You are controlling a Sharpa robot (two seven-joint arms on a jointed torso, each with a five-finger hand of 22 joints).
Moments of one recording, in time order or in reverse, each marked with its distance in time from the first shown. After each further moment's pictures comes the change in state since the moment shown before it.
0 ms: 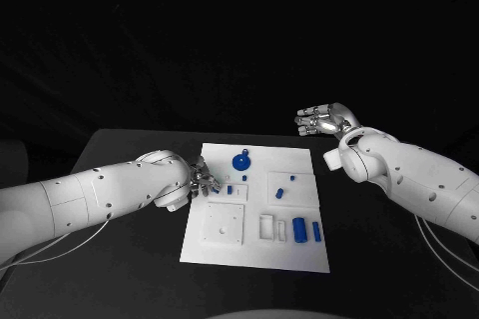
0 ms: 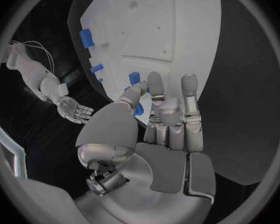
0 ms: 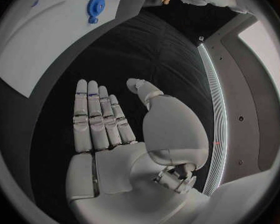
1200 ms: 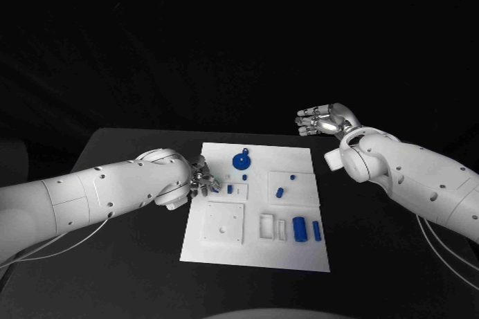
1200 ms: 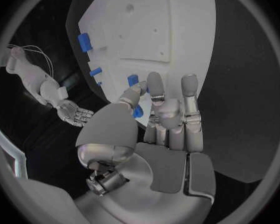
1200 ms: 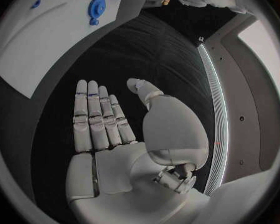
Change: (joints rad) left arm 0.001 0.006 0.002 -0.006 -0.032 0.035 -0.009; left_hand -0.005 0.005 -0.002 -0.002 -0.014 0.002 0.002 0.003 0.102 0.004 -0.004 0.023 0.007 0.004 -0.001 0.023 0.012 0.000 0.000 0.000 0.011 0.000; right arm -0.002 -0.003 0.000 -0.001 0.000 0.014 -0.002; right_hand 0.000 0.000 -0.003 0.003 0.000 0.000 0.000 0.000 0.000 0.000 0.000 0.000 0.000 0.000 0.000 0.000 0.000 0.000 -0.007 0.000 0.000 0.000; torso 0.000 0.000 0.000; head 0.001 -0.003
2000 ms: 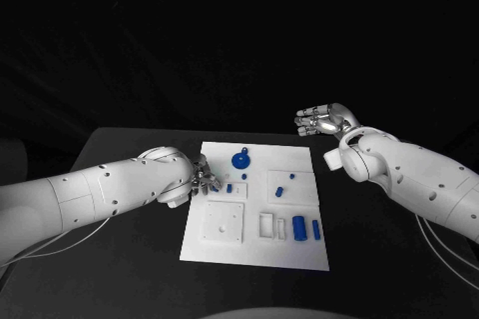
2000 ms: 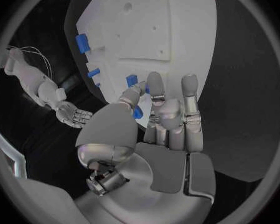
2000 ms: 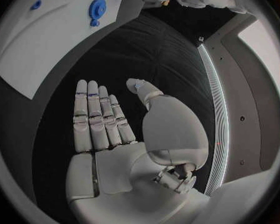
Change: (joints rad) left arm 0.000 0.026 -0.001 -0.032 -0.007 0.016 -0.005; left_hand -0.002 0.002 -0.002 0.011 -0.009 0.001 0.001 0.005 0.151 0.000 0.000 0.000 0.001 0.002 0.002 0.004 -0.002 0.000 -0.004 0.004 0.004 0.001; right arm -0.003 0.001 0.000 -0.001 0.000 0.005 -0.002; right_hand 0.004 0.004 0.000 0.000 0.000 -0.004 0.004 0.000 0.000 0.000 0.000 0.000 0.000 0.000 0.000 0.000 0.000 0.000 0.000 0.000 0.000 0.000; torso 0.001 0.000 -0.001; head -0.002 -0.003
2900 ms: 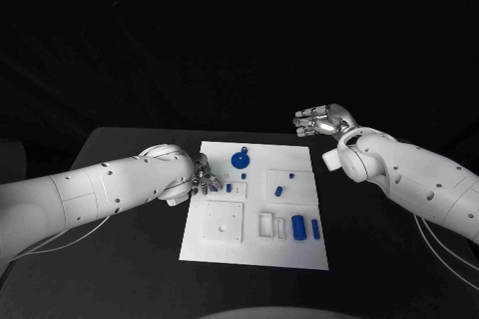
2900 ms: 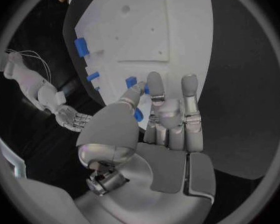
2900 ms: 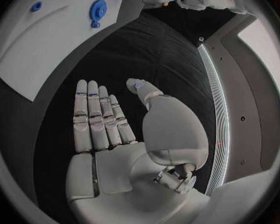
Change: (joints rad) left arm 0.003 0.020 0.002 -0.021 -0.025 0.054 -0.010; left_hand 0.022 -0.006 -0.070 0.073 -0.099 0.006 -0.006 -0.010 -0.013 0.000 0.000 -0.004 -0.002 -0.003 -0.002 -0.008 -0.024 0.000 -0.004 0.004 0.000 0.000; right arm -0.005 0.002 0.000 -0.003 0.000 0.004 -0.001; right_hand 0.000 0.000 -0.003 -0.003 0.004 -0.002 -0.002 0.000 0.000 0.000 0.000 0.000 0.000 0.000 0.000 0.000 0.000 0.000 0.000 0.000 0.000 0.000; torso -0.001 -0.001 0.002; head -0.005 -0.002
